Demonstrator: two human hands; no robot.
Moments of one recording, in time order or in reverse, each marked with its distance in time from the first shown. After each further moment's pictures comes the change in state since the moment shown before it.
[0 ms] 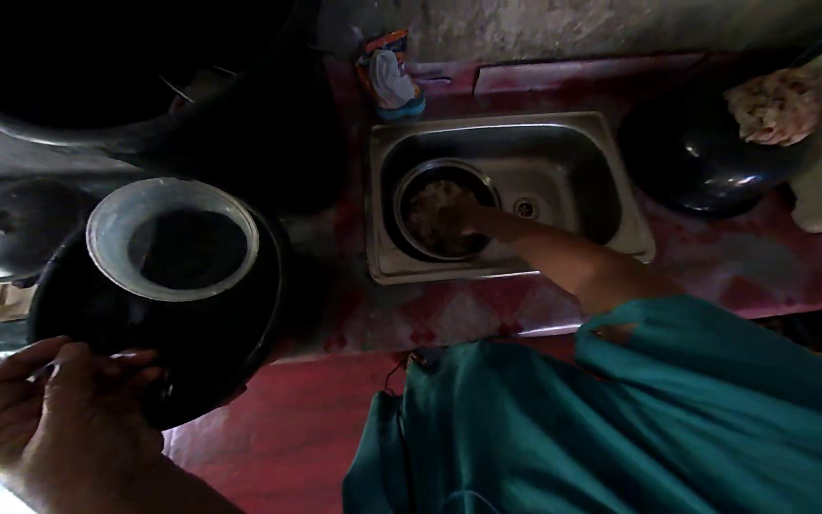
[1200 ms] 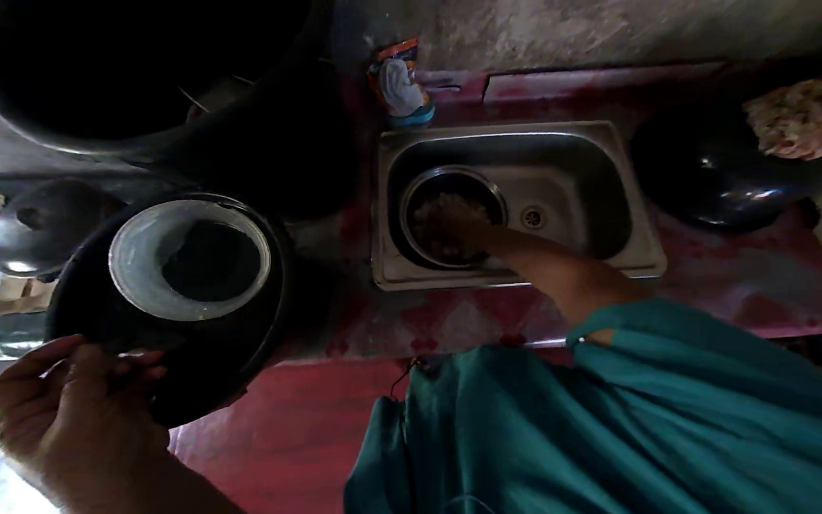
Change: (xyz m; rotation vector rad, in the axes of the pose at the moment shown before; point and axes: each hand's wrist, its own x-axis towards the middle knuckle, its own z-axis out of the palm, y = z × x) left_hand -0.004 0.005 0.008 0.097 0.055 0.022; right_hand 0.002 -0.013 0.011 0.014 0.246 -0.213
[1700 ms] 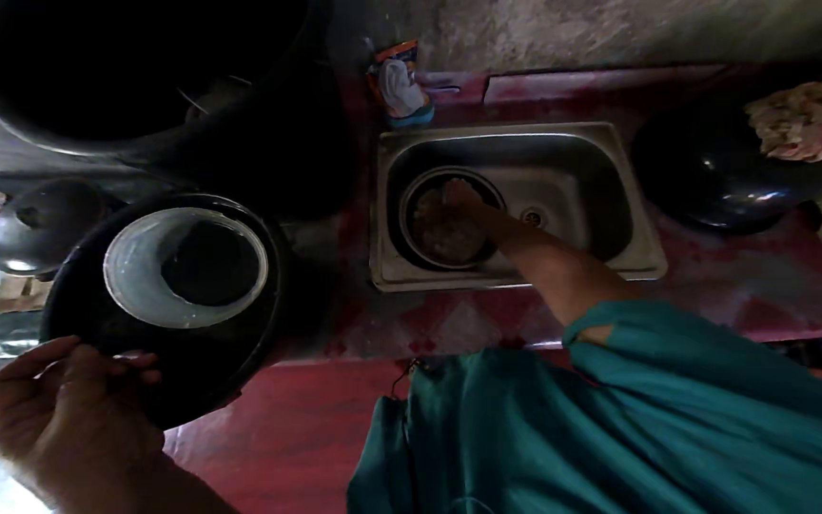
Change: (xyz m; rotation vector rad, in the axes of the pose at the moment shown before) left_hand 0.001 -0.002 -0.002 0.026 -0.012 0.007; right_hand 0.058 0.032 -0.015 -0.086 0.051 0.151
